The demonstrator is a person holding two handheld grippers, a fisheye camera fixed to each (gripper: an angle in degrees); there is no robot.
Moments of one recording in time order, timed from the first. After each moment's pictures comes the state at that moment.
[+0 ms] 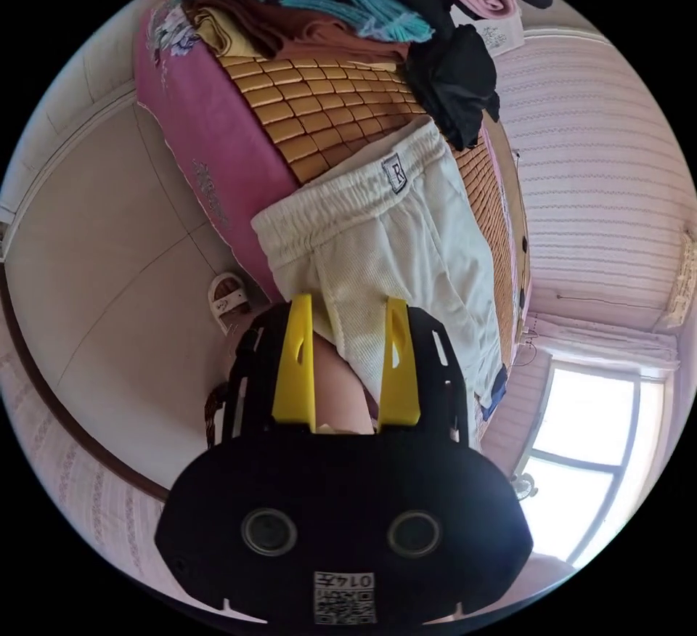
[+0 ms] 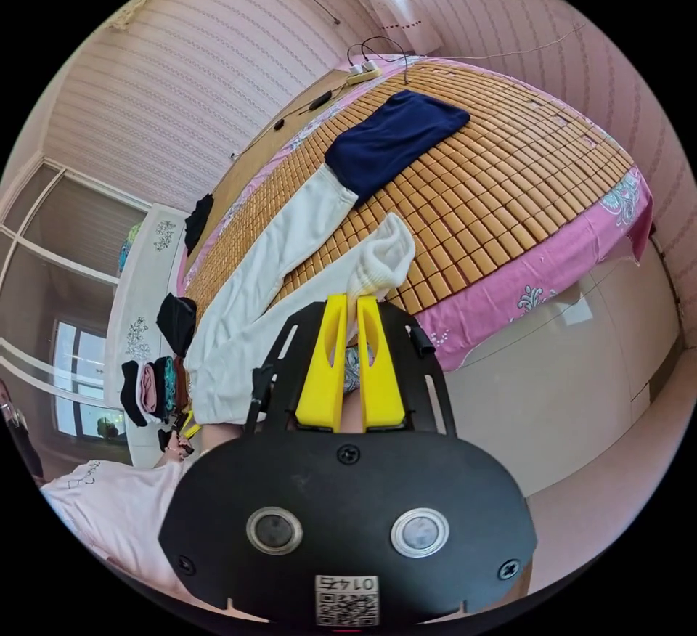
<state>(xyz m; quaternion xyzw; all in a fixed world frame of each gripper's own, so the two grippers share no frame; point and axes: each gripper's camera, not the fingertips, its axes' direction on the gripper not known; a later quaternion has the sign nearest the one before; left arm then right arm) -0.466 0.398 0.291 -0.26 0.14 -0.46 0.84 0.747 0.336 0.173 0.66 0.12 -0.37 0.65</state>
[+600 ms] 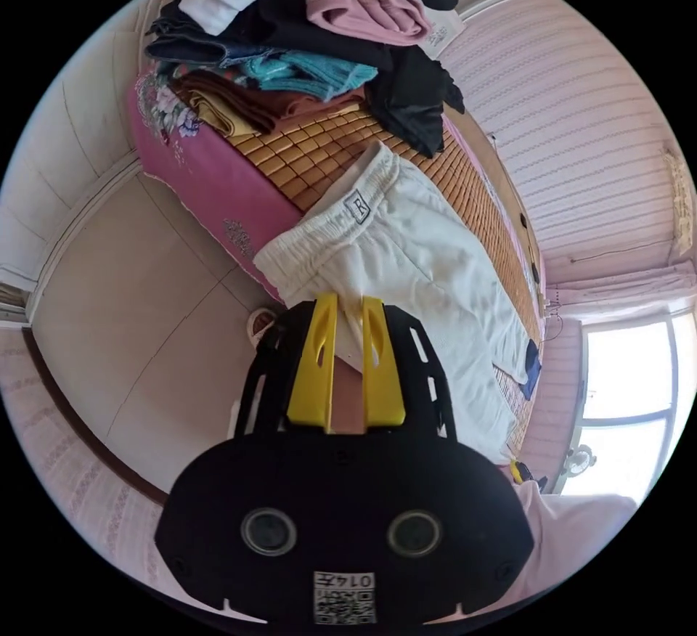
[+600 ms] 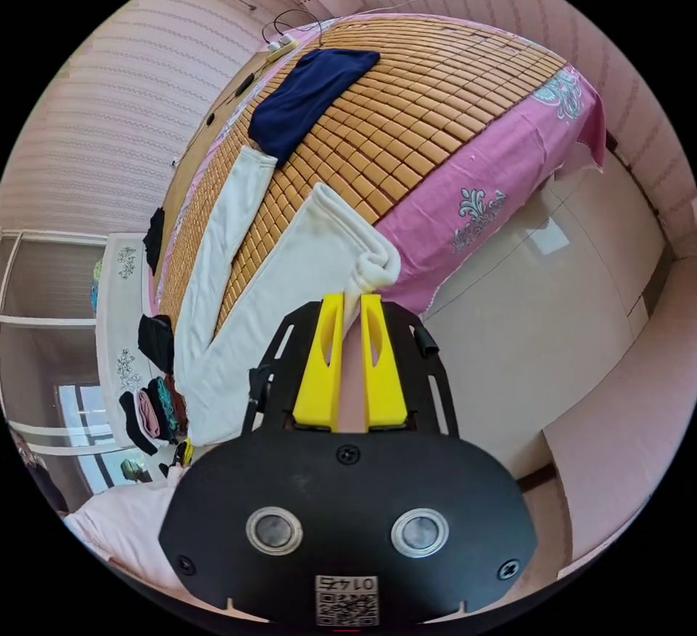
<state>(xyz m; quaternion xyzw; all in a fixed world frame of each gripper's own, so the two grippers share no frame) -0.501 0.398 0.210 -0.22 0.10 -0.37 0.90 0.763 0.246 0.170 0.65 0.10 -0.24 0.71</state>
